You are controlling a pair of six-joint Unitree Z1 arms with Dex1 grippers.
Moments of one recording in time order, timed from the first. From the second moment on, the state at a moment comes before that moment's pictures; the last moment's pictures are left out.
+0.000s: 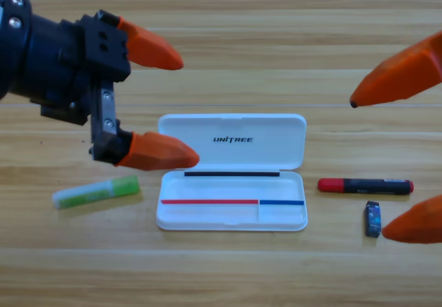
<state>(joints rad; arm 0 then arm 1) -0.98 1.33 -1.07 0.38 -0.11 0.41 1.04 1.30 -1.28 0.68 0.36 -0.38</state>
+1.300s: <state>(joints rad) -0.84 1.36 -1.10 0.45 0.29 0.71 0.96 1.35 -1.34 0.88 -0.09 0.15</state>
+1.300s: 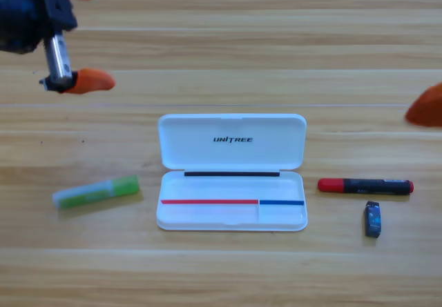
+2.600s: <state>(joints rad) -0.50 1.87 -1.14 0.62 0.02 0.78 0.75 2.04 -1.41 0.90 0.01 0.85</state>
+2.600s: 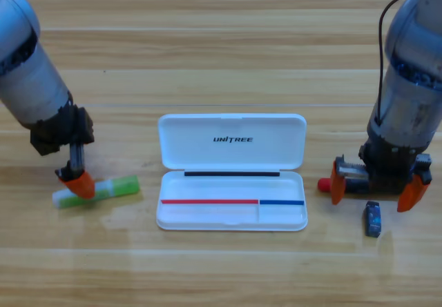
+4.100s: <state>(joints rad) -0.54 1.94 -1.08 0.53 0.02 0.79 0.82 2.05 -1.79 1.28 0.16 -0.33</state>
